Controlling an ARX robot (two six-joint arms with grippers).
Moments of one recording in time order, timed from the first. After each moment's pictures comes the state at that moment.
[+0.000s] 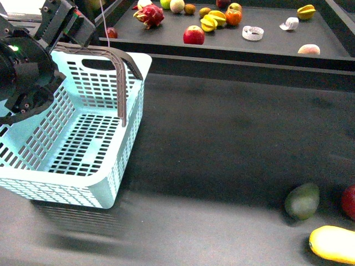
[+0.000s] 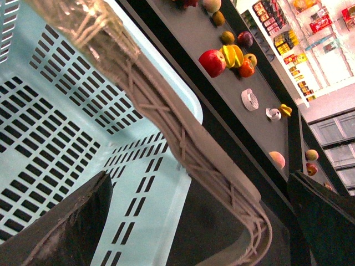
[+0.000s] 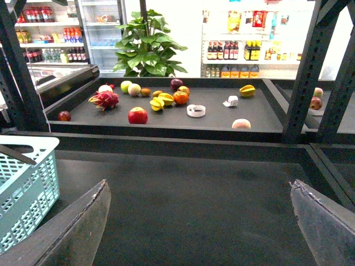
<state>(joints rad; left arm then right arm) -0.16 2.00 0.77 0.94 -0.08 -0.85 0.00 0.00 0.01 0.00 0.00 0.00</state>
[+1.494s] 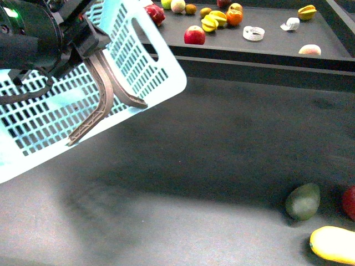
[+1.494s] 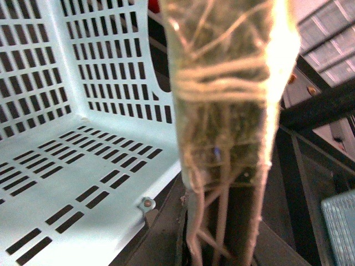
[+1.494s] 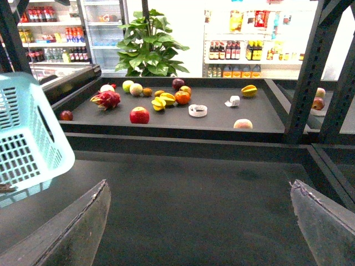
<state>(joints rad) -0.23 1.75 0.73 0.71 0.19 -0.57 0.00 0.00 0.01 0.00 0.00 0.00</state>
